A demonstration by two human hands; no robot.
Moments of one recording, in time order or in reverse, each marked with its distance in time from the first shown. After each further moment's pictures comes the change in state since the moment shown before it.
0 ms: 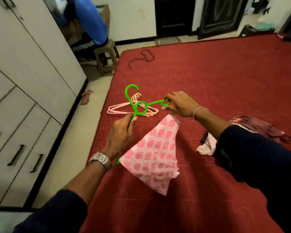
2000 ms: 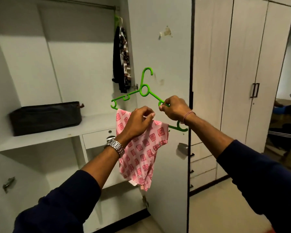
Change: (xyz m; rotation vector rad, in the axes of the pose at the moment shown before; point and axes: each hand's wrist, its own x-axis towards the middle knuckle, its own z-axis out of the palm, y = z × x) left_hand -0.338 0.008 -0.699 0.504 0.650 -0.482; right_hand -0.071 -0.847 -0.263 0.690 -0.005 -0.722
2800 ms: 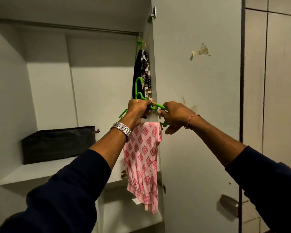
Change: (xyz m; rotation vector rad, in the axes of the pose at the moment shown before) left_hand 0.194 -0.109 -0.089 -0.642 0.336 -0.586; right_hand 0.173 -0.085 0.060 -0.056 -0.163 -0.196
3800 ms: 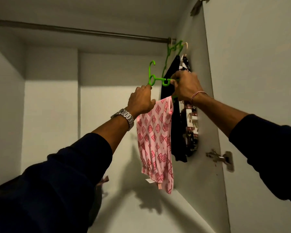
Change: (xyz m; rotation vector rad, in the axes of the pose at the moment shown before) left_hand 0.409 -0.008 -0.130 1.324 0.160 0.780; right_hand 0.461 -0.046 0.068 0.015 0.705 -0.364
